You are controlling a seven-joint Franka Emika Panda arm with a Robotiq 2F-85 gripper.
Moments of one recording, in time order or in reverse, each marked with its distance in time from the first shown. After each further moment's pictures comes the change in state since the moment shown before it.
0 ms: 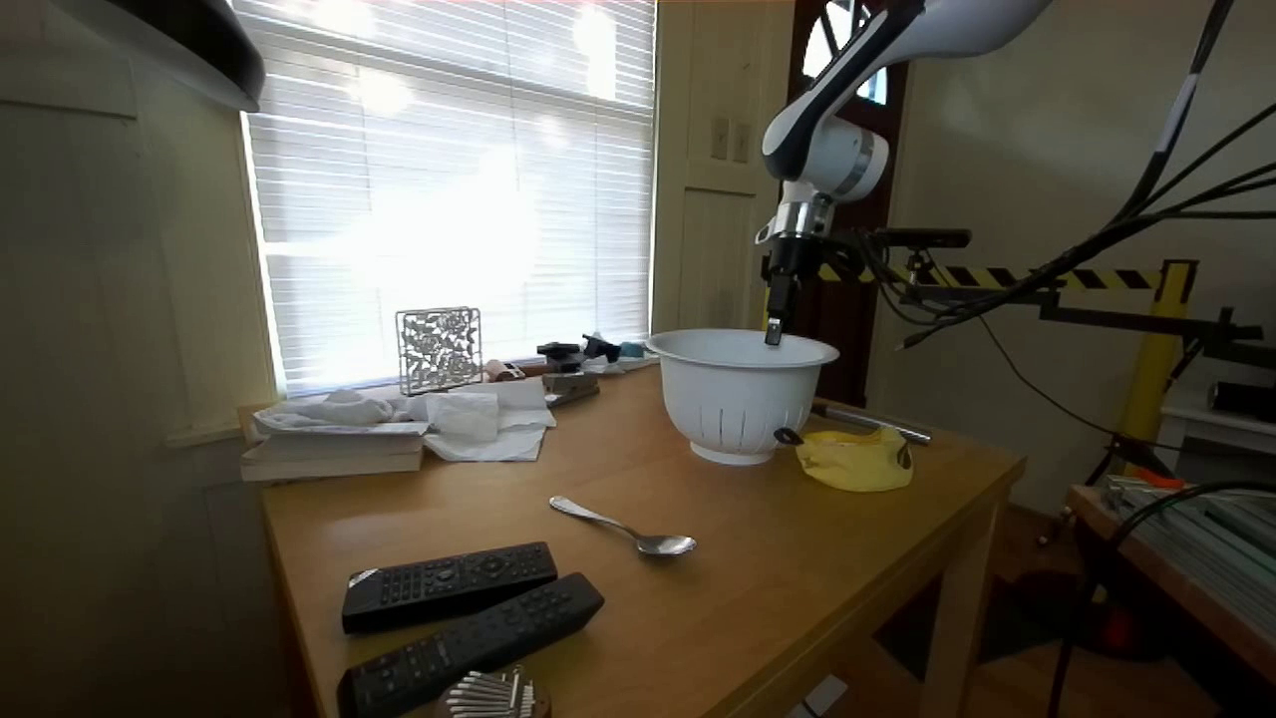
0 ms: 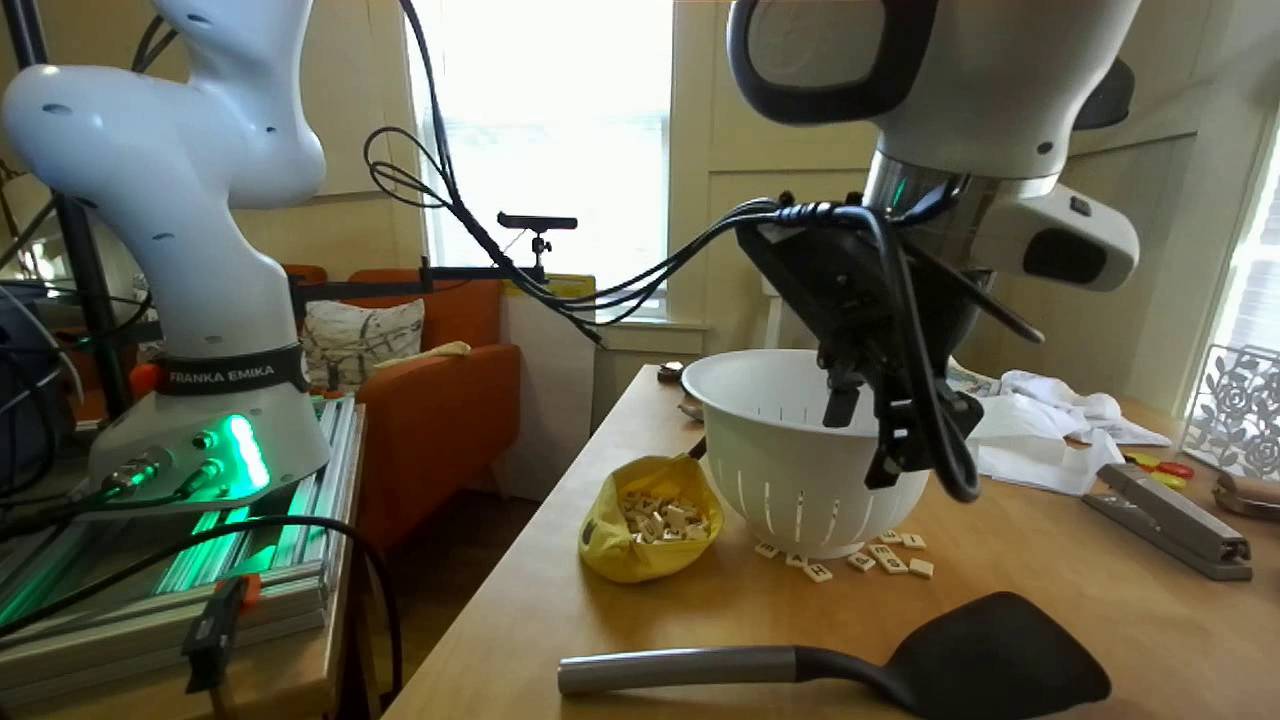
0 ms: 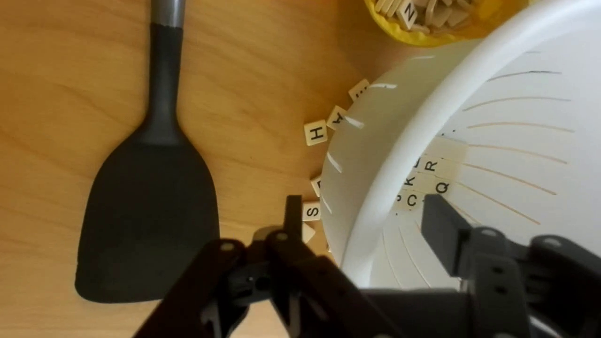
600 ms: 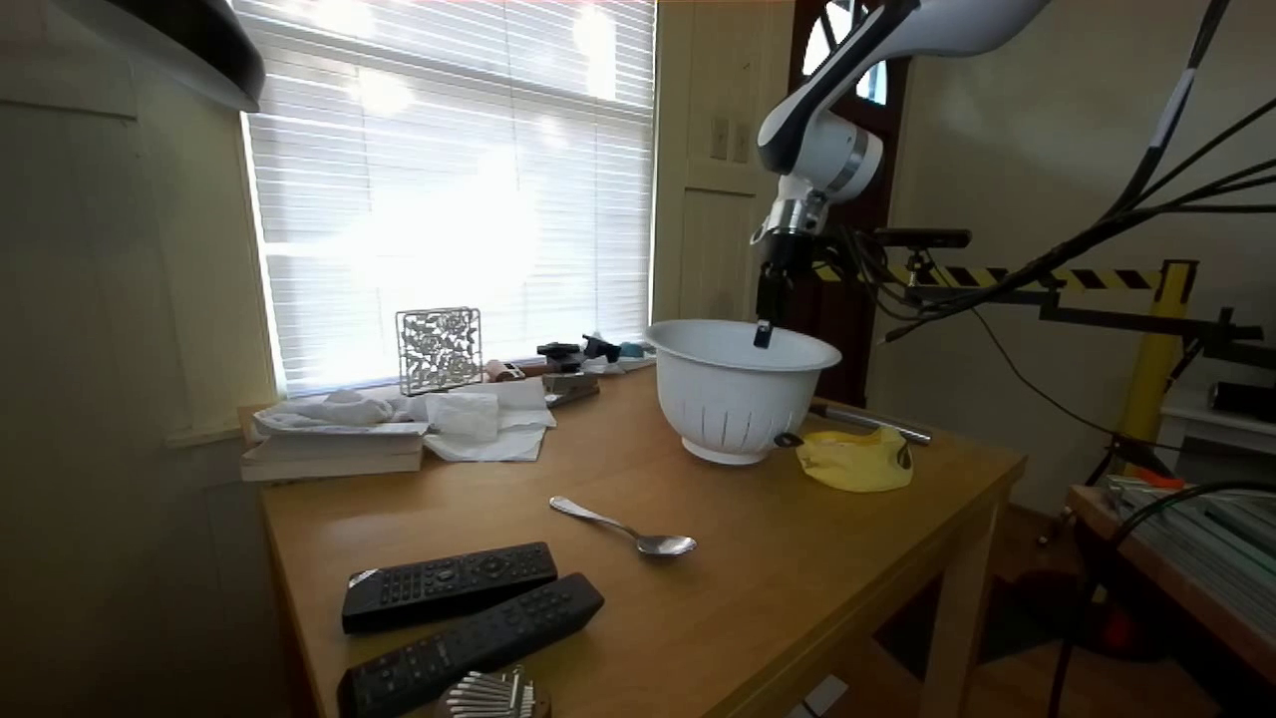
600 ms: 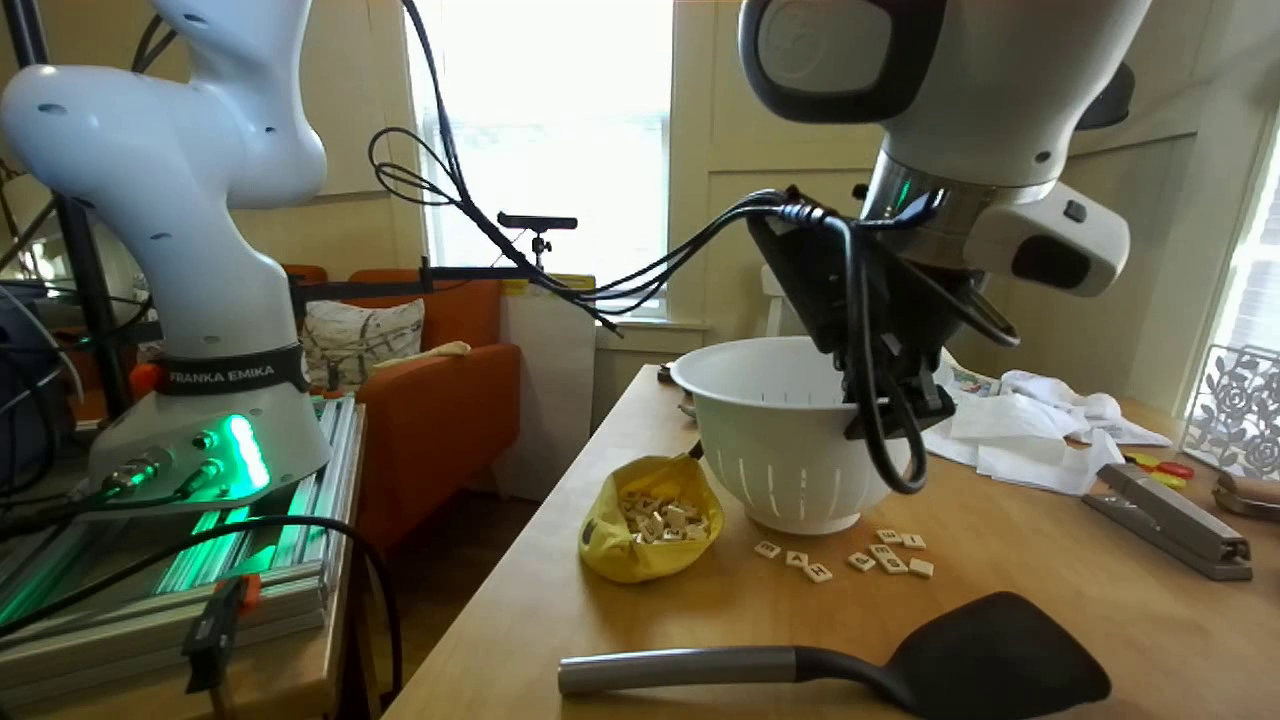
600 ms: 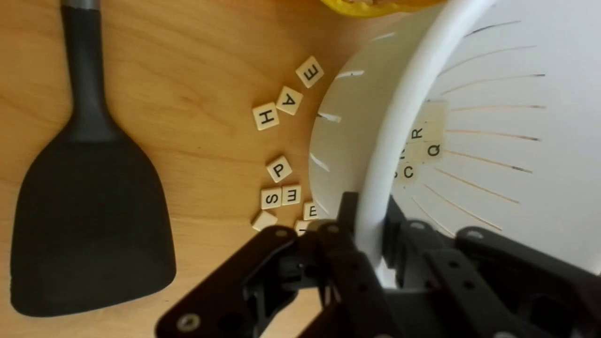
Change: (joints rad) arm -0.027 0.004 0.042 0.026 0.071 -0.061 0.052
